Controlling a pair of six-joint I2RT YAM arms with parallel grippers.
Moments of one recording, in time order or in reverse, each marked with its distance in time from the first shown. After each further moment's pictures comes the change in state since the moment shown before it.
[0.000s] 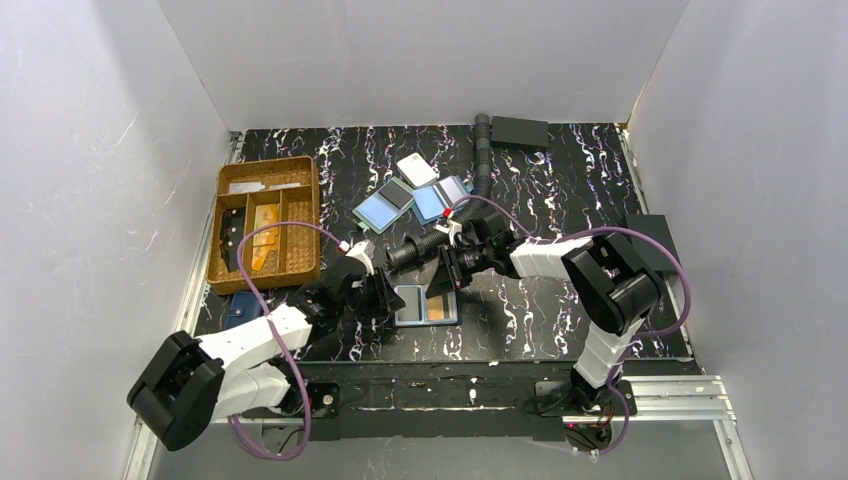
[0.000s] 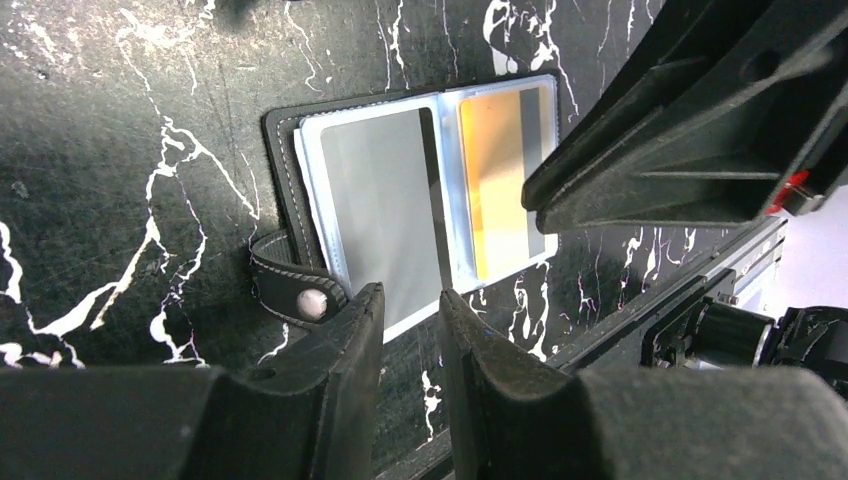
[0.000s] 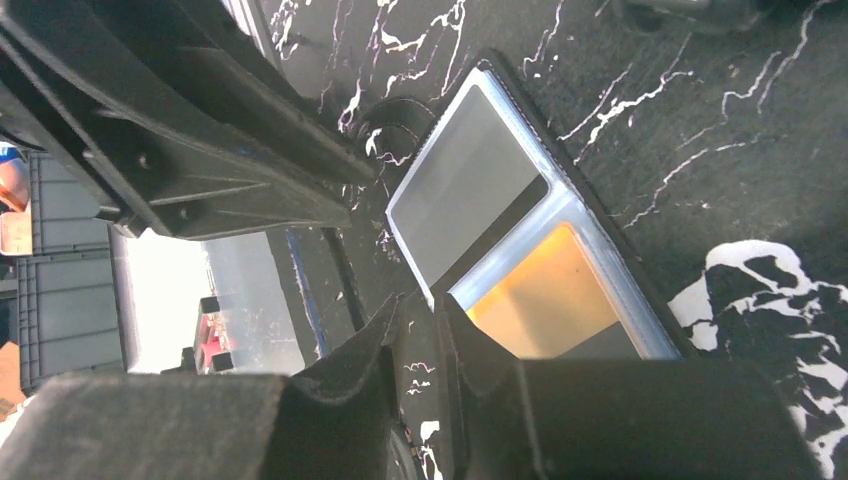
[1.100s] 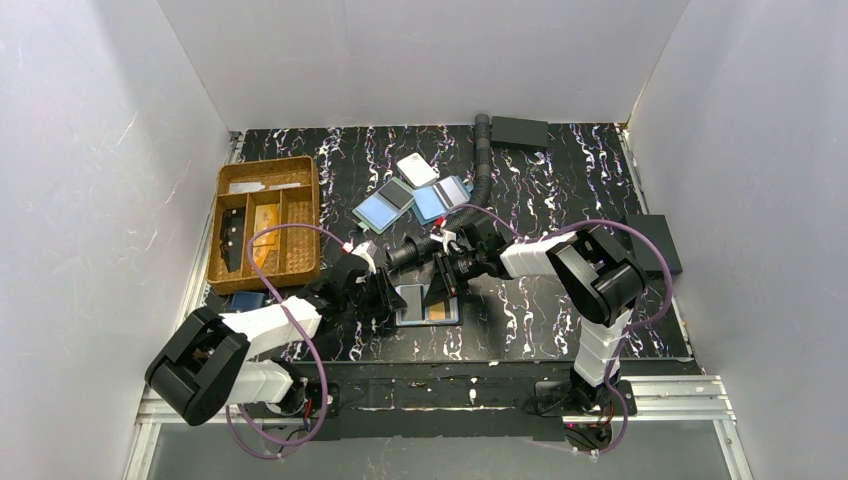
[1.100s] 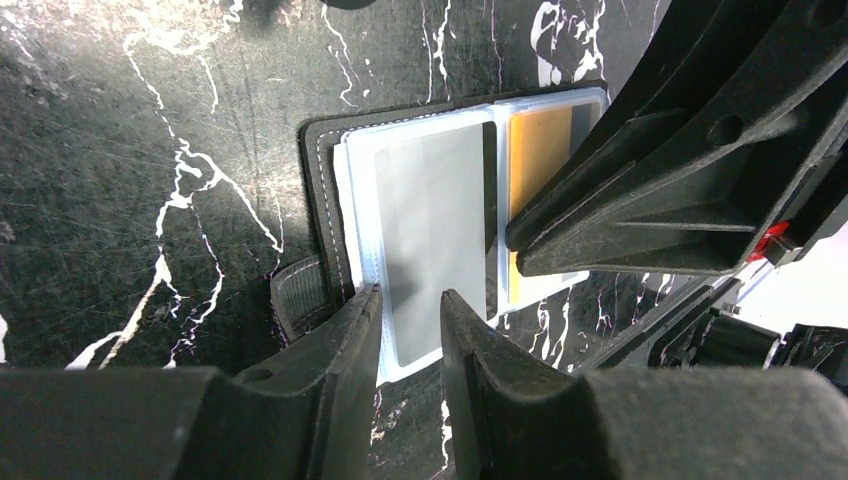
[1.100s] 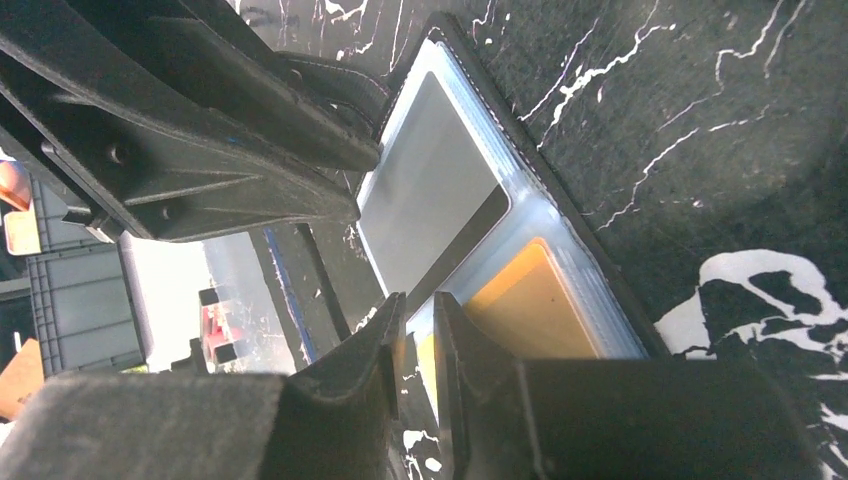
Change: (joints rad) left arm 0.045 0.165 -0.006 0.114 0.069 -0.013; right arm 0.028 0.090 0.020 -0.015 0.018 0.027
